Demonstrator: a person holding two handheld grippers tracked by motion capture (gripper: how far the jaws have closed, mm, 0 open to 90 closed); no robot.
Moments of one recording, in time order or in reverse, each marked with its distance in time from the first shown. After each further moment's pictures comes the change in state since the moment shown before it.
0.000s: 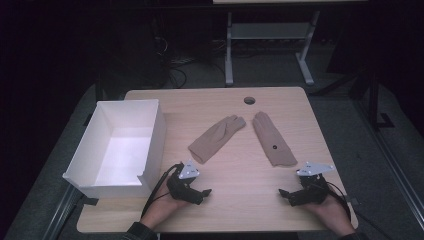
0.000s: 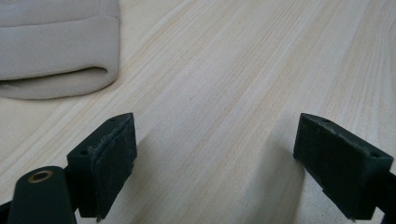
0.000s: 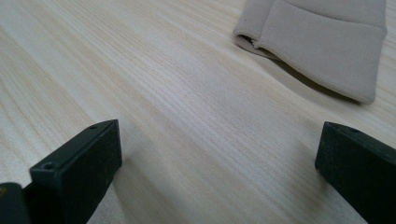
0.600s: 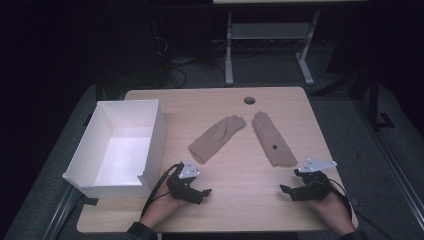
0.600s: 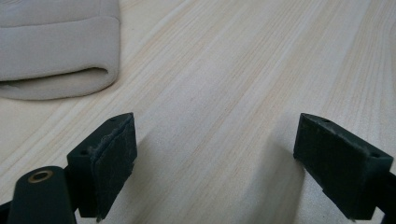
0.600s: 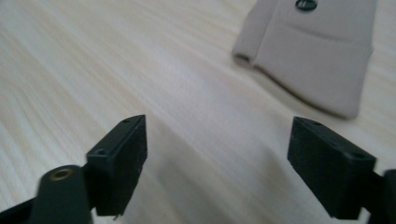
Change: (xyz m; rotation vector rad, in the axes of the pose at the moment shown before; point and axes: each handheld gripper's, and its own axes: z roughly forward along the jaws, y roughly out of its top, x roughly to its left) left arm 0.000 0.001 0.001 -0.005 0.002 0.001; right arm -0.001 0.012 -0.010 -0.002 0.015 0.010
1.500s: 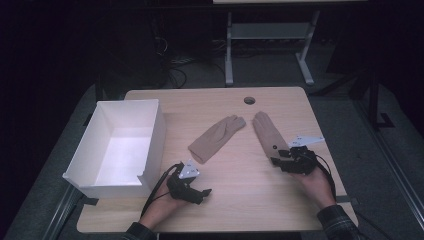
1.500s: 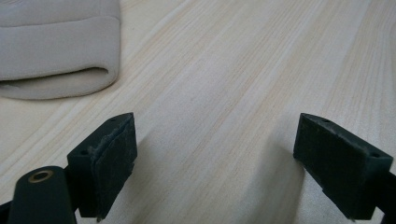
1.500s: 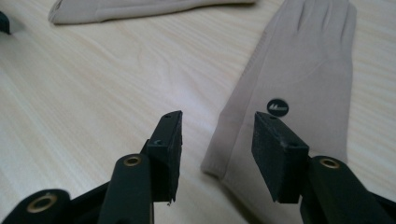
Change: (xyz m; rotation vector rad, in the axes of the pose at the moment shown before) left arm 0.000 0.000 -0.001 0.011 -0.002 0.003; right arm -0.020 0.062 0.026 -0.062 0.004 0.021
